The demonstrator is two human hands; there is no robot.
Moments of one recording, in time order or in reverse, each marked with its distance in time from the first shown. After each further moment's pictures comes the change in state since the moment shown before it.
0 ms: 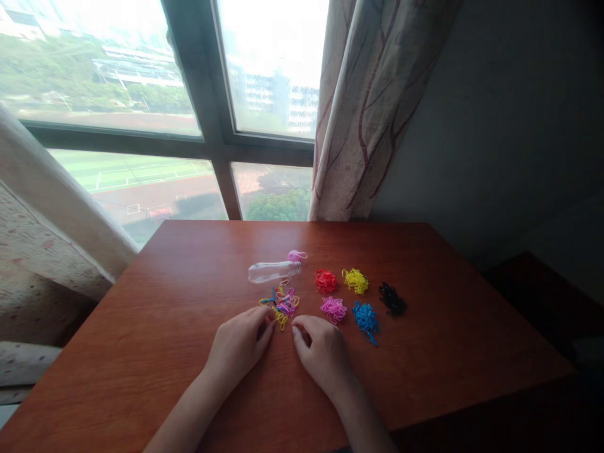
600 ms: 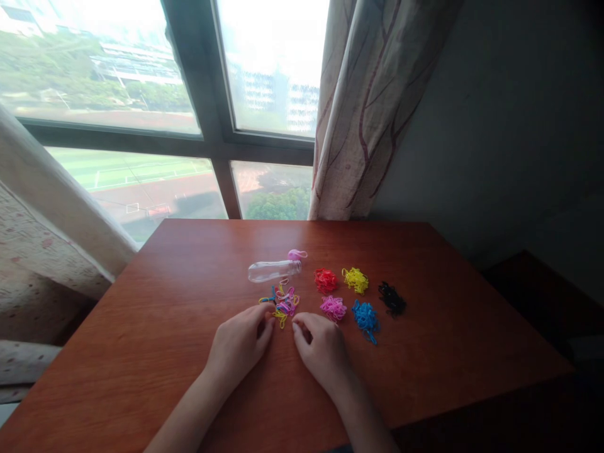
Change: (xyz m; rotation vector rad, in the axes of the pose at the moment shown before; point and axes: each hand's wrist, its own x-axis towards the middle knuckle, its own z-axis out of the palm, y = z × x) left_hand -0.001 -0.001 0.003 0.011 0.044 -0.027; right_hand 0.003 0.001 0.001 0.010 0.024 -0.004
